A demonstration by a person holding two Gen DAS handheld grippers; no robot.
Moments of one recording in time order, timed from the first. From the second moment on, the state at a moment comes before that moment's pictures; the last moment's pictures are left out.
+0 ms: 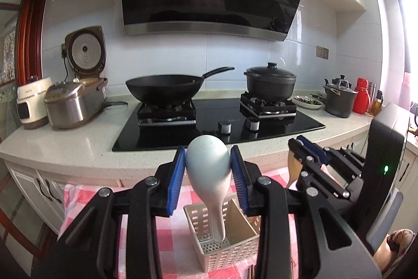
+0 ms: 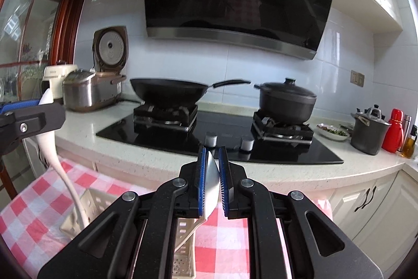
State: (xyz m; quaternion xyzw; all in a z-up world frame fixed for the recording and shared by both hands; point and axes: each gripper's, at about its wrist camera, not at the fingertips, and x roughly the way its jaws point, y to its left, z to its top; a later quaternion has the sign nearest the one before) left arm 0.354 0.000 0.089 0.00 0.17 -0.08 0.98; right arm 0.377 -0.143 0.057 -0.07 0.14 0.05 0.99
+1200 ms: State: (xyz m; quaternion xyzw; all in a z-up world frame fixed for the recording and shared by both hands) left arm 0.392 0.013 0.036 0.04 0.20 -0.04 0.98; right arm 0.377 -0.137 0.026 -0.01 0.23 0.07 0.97
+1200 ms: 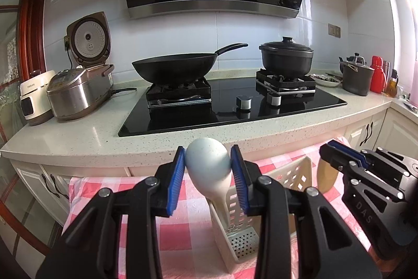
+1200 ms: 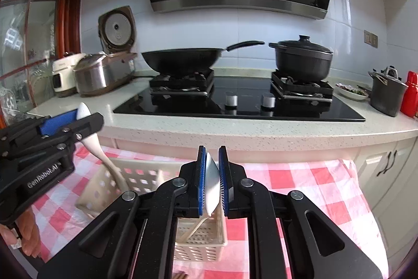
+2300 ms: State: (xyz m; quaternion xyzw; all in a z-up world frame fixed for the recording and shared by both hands) left arm 0.412 0.023 0.017 0.04 0.22 -0.02 0.97; right arm 0.374 -0.133 -0.013 -0.05 0.32 0.10 0.94
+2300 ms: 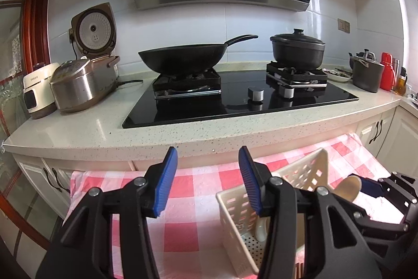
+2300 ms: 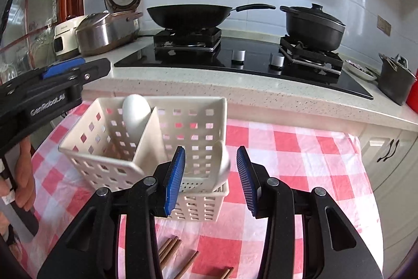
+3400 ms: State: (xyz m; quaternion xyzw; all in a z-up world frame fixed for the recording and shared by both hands) left arm 0.200 0.040 -0.025 0.00 0.17 0.01 0.99; right arm 0.230 -0.203 -0.045 0.03 0.34 0.06 0.94
